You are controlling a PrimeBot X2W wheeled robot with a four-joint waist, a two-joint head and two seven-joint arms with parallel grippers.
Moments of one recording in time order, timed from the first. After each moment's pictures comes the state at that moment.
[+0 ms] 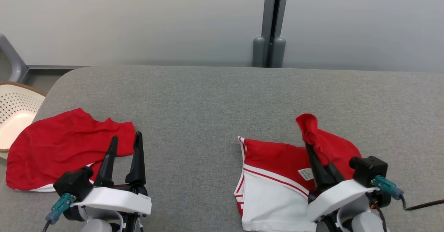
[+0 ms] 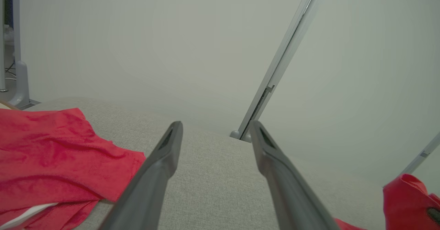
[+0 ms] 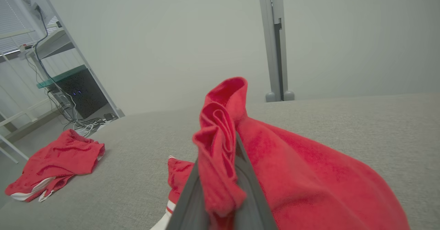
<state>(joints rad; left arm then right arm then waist) -0.12 0.05 -0.09 0.29 -0.51 -0.09 -0.26 -0.17 -0.05 0.22 0.34 0.34 0.13 -0.10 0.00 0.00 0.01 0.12</state>
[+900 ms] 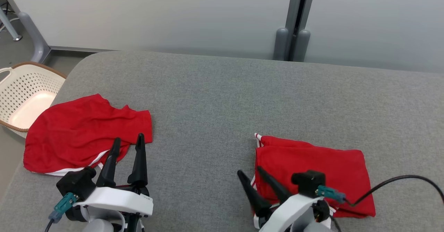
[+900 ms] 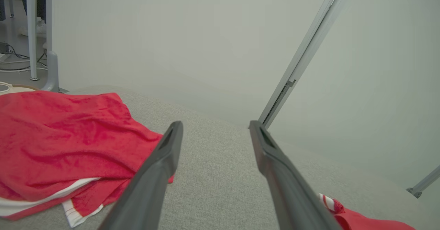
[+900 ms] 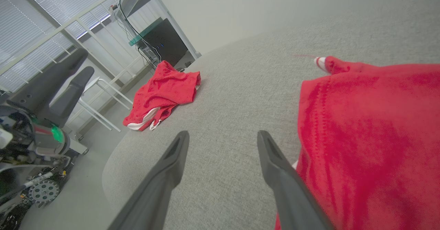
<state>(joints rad) -0.13 0.05 -0.11 0.31 -0.51 -0.09 -0.26 -0.29 -0.05 0.74 0.57 0.75 0.13 -0.19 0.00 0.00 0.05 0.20</state>
